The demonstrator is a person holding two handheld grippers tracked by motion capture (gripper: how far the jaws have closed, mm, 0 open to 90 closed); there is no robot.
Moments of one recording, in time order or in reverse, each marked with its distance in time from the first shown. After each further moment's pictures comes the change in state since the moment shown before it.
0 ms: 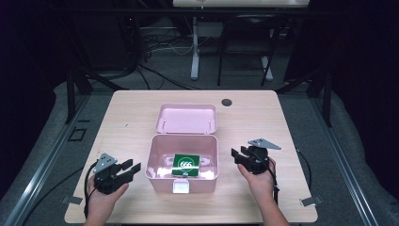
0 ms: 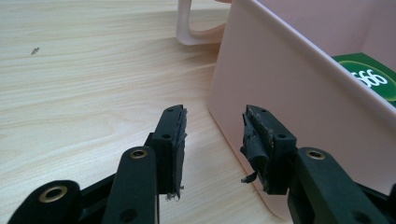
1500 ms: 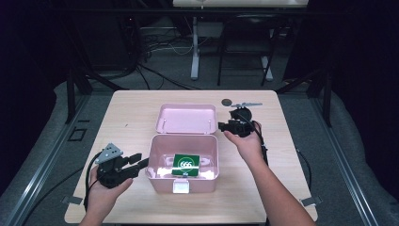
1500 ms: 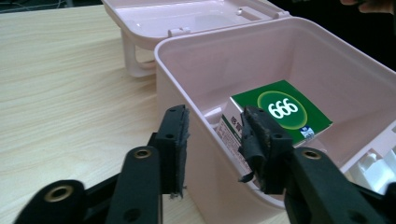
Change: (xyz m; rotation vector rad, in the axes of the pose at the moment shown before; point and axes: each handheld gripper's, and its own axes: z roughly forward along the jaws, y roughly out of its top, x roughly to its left) left arm -0.033 0.048 -0.015 0.020 -0.121 0.072; right arm 0.025 0.106 0.045 0.148 0.033 -0.023
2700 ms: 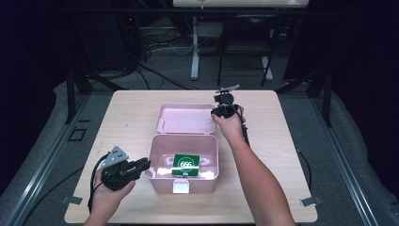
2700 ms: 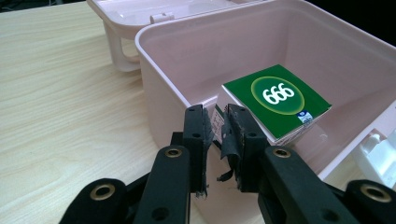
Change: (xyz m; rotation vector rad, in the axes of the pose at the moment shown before) left arm -0.006 -0.008 0.008 0.019 -0.009 0.050; right arm 0.006 0.048 0.076 0.159 -0.145 0.032
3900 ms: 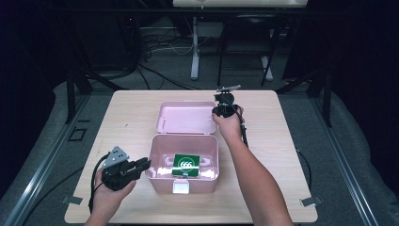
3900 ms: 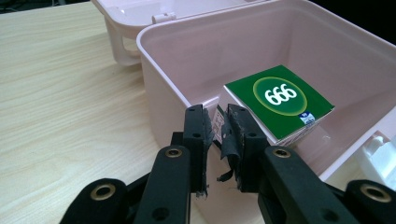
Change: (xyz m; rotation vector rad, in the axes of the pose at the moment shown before) left arm -0.001 0.000 0.001 0.001 0.011 0.003; right arm 0.001 0.001 -0.001 -0.023 0.017 0.061
